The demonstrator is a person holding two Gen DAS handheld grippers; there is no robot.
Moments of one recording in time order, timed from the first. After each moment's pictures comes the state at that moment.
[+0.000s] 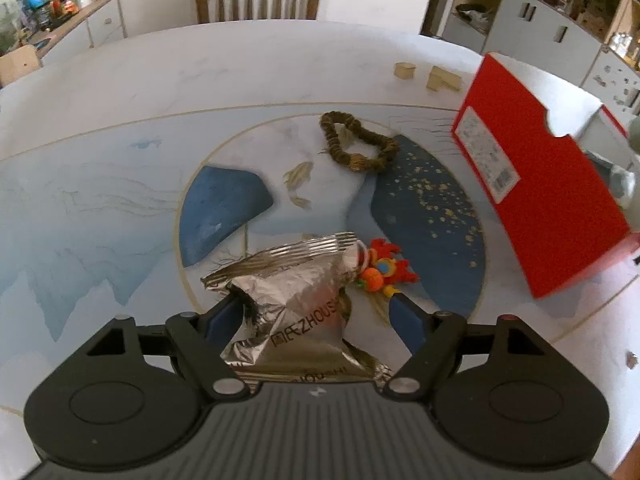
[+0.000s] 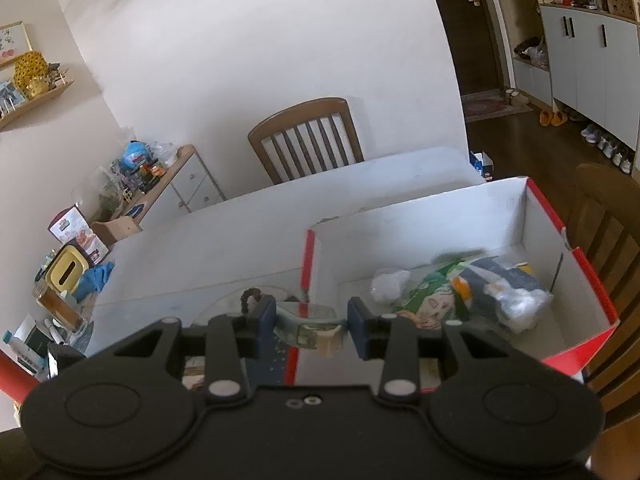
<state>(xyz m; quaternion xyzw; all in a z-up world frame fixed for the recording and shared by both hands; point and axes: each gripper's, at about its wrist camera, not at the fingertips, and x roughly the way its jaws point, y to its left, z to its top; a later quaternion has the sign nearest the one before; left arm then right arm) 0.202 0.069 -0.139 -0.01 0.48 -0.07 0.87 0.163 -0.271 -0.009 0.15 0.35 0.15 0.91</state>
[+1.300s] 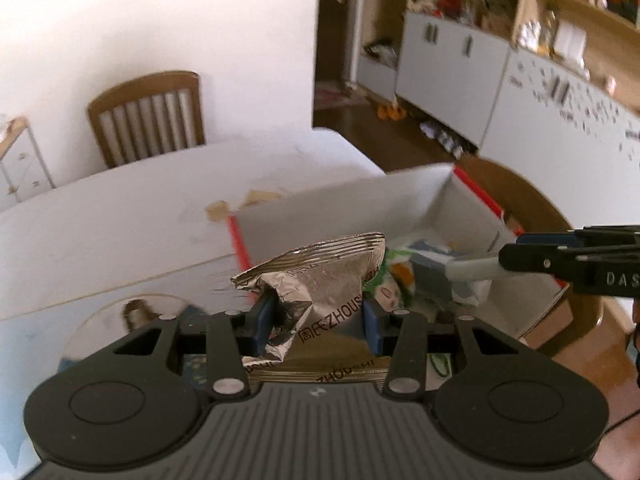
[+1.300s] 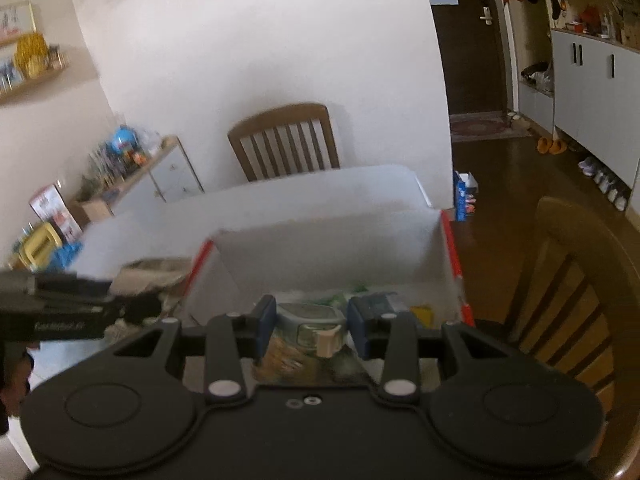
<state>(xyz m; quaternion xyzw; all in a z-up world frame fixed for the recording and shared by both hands) 0.244 -0.137 -0.033 0.06 0.40 -0.17 0.90 0.197 -0.372 -0.042 0.08 0.36 0.16 0.92</state>
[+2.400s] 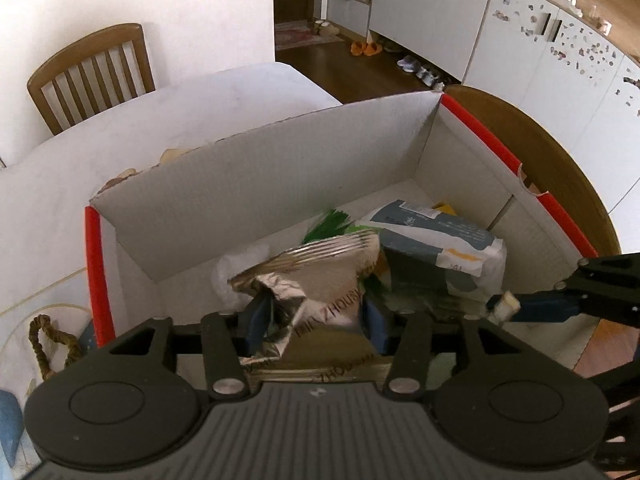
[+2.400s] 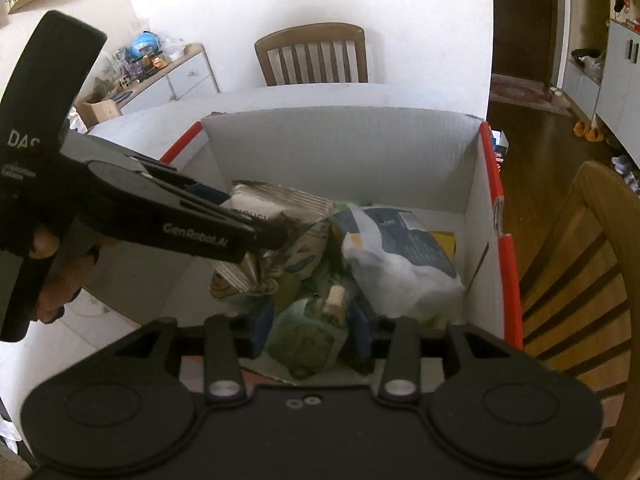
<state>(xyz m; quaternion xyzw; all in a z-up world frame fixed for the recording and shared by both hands) 0.300 -0.207 -0.098 0.09 0.47 -0.20 0.86 0.216 -0.366 -0.094 0.01 0.43 0.22 0.88</state>
